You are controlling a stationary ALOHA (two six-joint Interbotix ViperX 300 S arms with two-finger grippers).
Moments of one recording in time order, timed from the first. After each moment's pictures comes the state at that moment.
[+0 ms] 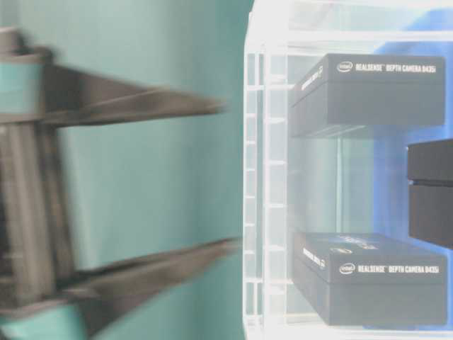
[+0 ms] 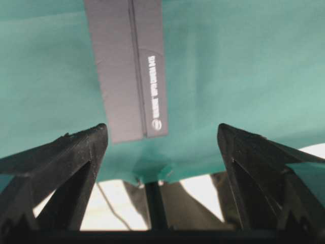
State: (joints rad) left arm -0.19 0.26 -0.36 0.03 1.42 -1.71; right arm -0.02 -0.85 0.99 -0.20 1.01 0.09
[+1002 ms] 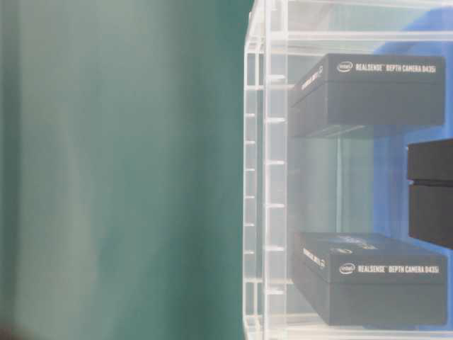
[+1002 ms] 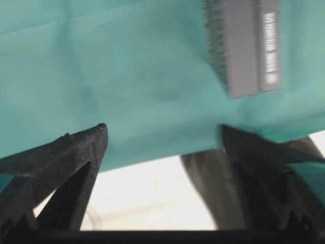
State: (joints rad) left arm -0.29 -0.11 0.01 0.04 1.49 -1.69; right arm -0.02 -0.85 0.99 -0.20 1.06 0.09
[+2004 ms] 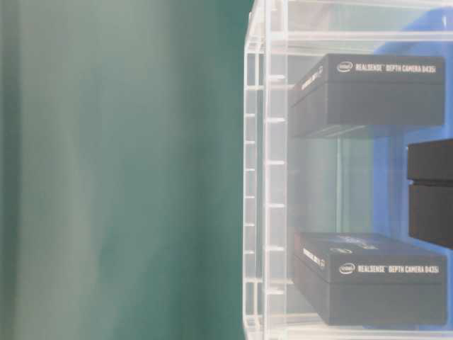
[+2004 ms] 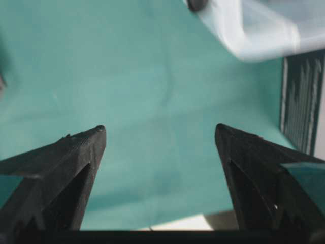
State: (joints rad) left arm 0.07 -0.51 0.40 0.04 1.43 -1.40; right arm -0.02 -0.85 0.99 -0.20 1.06 0.09
